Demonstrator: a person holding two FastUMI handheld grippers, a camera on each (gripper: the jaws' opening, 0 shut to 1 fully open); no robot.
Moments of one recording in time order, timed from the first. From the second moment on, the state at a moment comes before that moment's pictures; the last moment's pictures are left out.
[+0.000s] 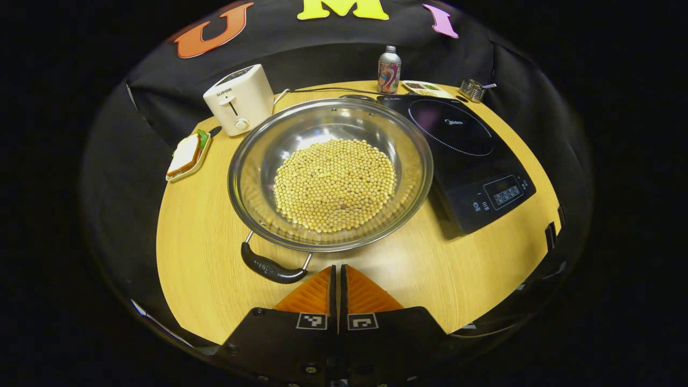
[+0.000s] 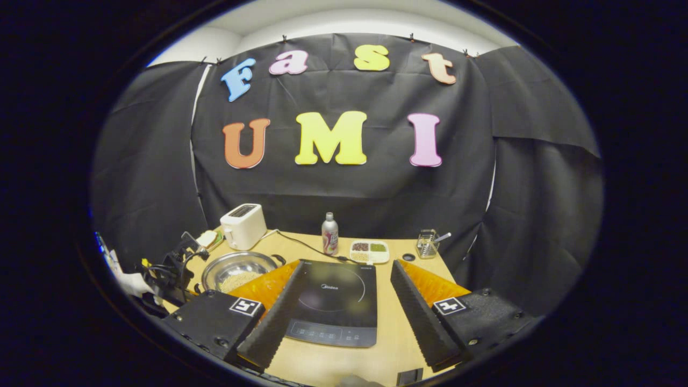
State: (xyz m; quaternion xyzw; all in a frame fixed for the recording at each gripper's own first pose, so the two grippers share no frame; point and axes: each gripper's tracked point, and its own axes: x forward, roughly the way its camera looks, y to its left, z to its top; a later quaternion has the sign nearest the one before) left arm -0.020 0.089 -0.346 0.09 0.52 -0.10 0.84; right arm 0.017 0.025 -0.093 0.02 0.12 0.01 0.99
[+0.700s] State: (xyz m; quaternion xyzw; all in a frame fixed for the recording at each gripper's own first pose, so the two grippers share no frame) left arm -0.009 0.127 -0.343 0.08 0.53 -0.06 0.84; right arm 0.043 0.055 -0.086 -0.01 0.14 0.05 0.99
